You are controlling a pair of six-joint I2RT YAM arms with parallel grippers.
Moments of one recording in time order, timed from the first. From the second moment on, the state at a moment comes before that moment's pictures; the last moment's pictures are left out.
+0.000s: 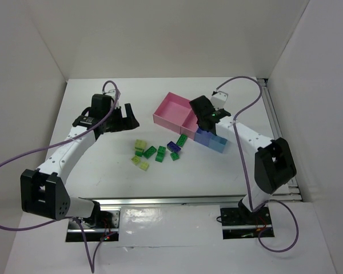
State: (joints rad) left arm -0.20 1.36 1.10 -0.50 0.12 -0.35; right arm 0.54 1.61 1.21 -0.54 0.68 0.80
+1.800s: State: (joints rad) left arm -0.48 1.55 1.16 -0.80 -0.25 -0.80; right arm 0.60 1.47 1.06 -0.38 0.33 0.54
